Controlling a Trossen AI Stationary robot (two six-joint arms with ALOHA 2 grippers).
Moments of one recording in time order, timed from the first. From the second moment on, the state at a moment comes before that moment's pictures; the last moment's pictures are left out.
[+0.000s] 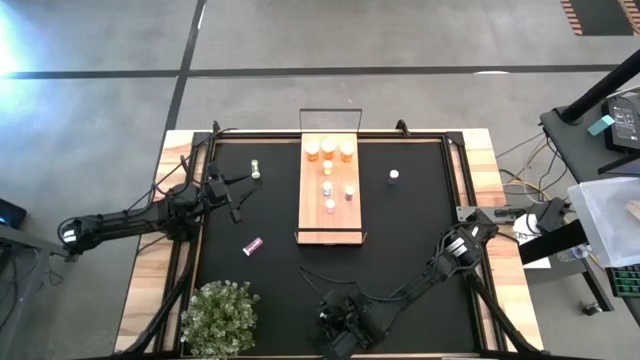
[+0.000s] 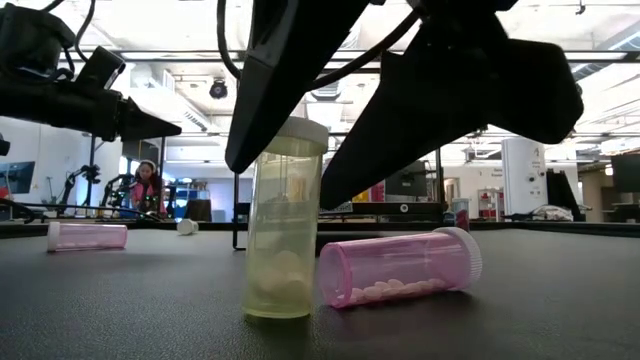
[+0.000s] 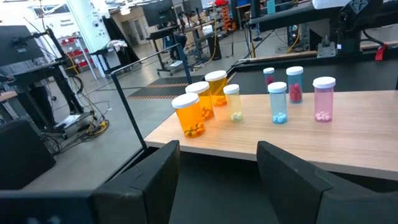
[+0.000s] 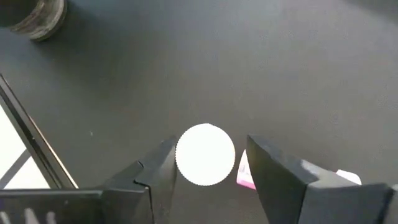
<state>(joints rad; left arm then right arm) 0.26 0.21 0.01 0.08 -0.27 0.22 0.63 2.33 1.91 -0.75 0.50 1.43</state>
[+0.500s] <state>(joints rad) 0.26 0.21 0.01 0.08 -0.27 0.22 0.63 2.33 1.91 -0.75 0.50 1.47</state>
